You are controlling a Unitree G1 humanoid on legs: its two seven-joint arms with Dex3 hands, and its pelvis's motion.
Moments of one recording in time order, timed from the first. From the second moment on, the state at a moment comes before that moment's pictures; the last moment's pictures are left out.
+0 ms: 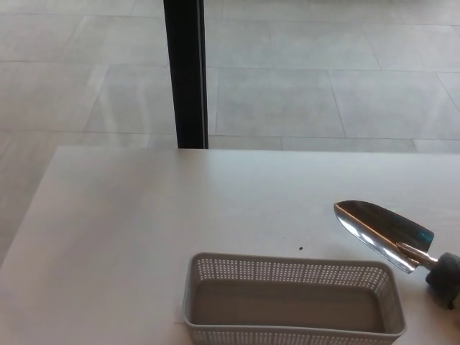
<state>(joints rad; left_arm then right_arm) 0.15 0.57 0.35 1.29 -0.09 -0.10 -0.27 -0.23 -0.87 0.30 0.45 -0.44 0.01 0.23</state>
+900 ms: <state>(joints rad) 0.15 0.57 0.35 1.28 -0.10 -0.10 -0.28 -0.28 -0.90 0.50 0.64 -0.72 0.02 -0.24</state>
